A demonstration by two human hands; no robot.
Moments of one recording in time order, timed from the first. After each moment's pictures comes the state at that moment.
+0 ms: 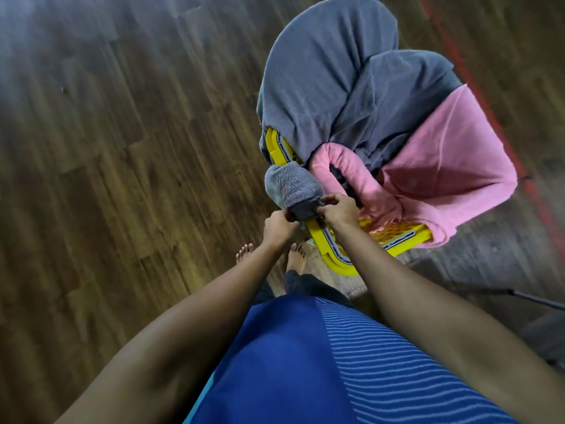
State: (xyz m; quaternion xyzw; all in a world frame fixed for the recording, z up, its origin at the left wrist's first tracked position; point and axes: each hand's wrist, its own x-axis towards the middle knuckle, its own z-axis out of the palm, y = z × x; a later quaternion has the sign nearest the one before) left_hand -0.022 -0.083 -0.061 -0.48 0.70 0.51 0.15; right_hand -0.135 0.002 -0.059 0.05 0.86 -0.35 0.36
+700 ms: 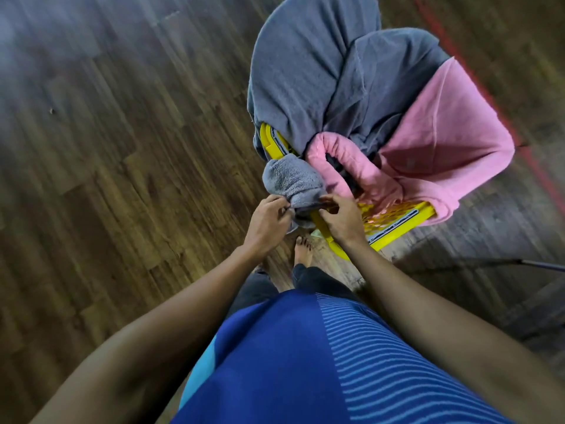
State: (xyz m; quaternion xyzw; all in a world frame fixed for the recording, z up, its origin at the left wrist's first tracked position) left_hand 0.008 -0.108 -0.049 -0.30 0.83 0.46 0.01; right_hand -0.098 0.034 -0.050 -0.11 0.88 -0.35 0.29
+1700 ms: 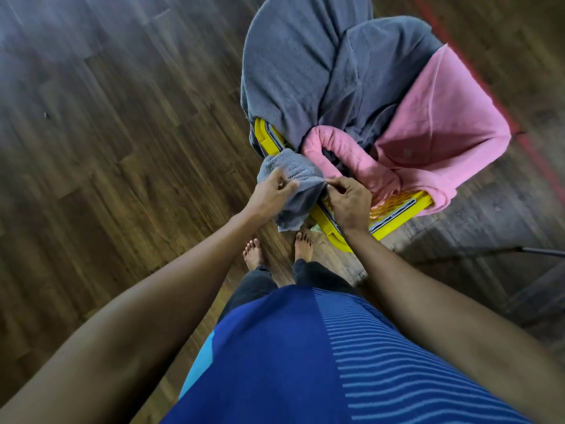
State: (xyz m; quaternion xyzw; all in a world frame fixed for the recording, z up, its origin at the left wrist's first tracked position) left_hand -0.032 -0.129 -0.026 -0.33 0.78 0.52 0.14; right_hand -0.106 0.034 -0.042 -0.10 0.89 -0.43 0.13
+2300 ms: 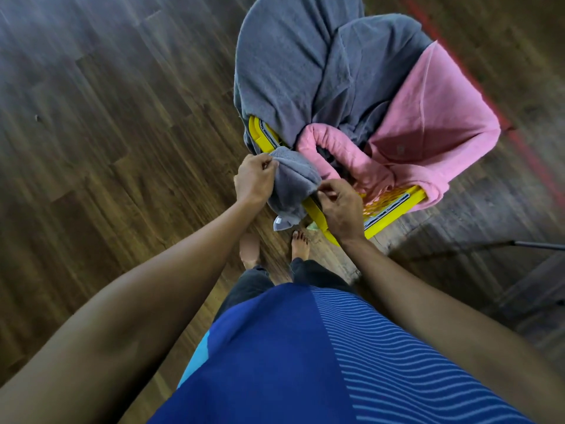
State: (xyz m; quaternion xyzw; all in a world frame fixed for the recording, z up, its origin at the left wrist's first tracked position) left_hand -0.045 -0.142 -0.026 -0.41 0.80 0.44 0.02; right_hand -0.088 0.045 -0.037 -0.16 0.88 -0.42 0.14
